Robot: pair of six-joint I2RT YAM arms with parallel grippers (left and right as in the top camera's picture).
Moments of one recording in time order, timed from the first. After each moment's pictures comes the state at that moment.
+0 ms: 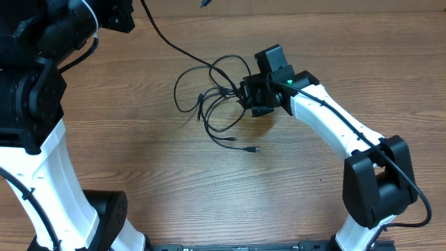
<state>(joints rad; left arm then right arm) -0.08 1.80 2.85 -1.26 0.40 -0.19 0.43 1.88 1.42 -0.58 -0.33 1.73</state>
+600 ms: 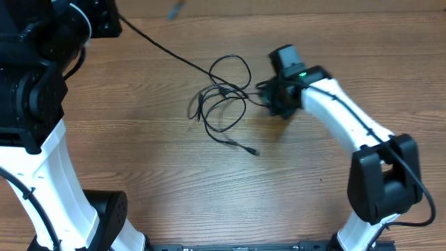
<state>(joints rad) -0.09 1.80 2.85 -1.43 -0.02 -0.18 0.31 1.89 1.46 -0.87 -0.06 1.11</state>
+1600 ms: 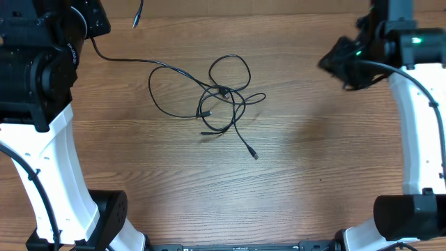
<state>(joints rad) -0.09 1.81 2.74 -1.44 -0.27 -0.26 0.03 1.73 1.89 -1.31 -0.27 0.48</state>
